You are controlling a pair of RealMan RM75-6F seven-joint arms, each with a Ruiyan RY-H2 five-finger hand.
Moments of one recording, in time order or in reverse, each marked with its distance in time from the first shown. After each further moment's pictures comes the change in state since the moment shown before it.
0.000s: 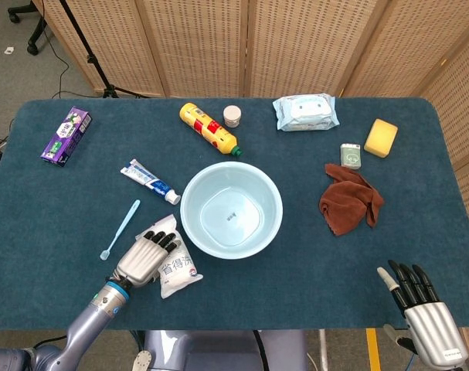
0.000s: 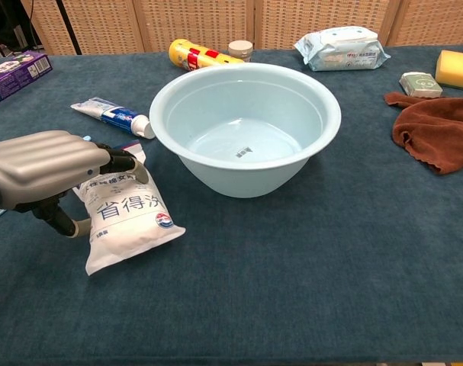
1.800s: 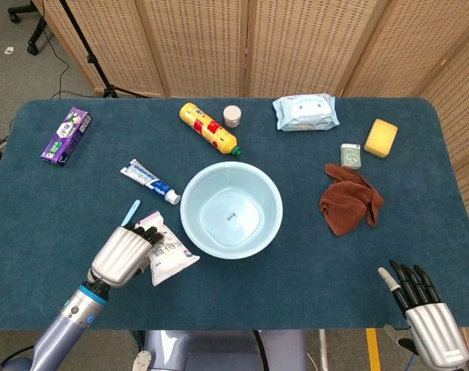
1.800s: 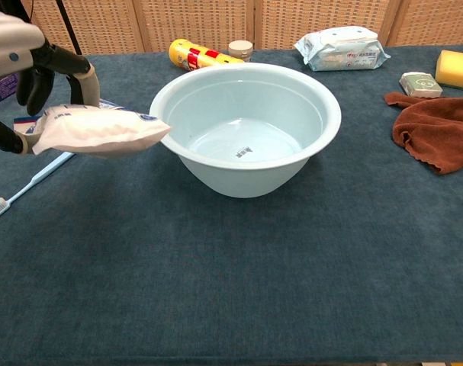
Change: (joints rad) left arm 0.071 0.229 -0.023 -0.268 0.240 0.181 -0.023; right arm -0.005 0.002 0.000 -0.002 -0.010 0.009 -0.003
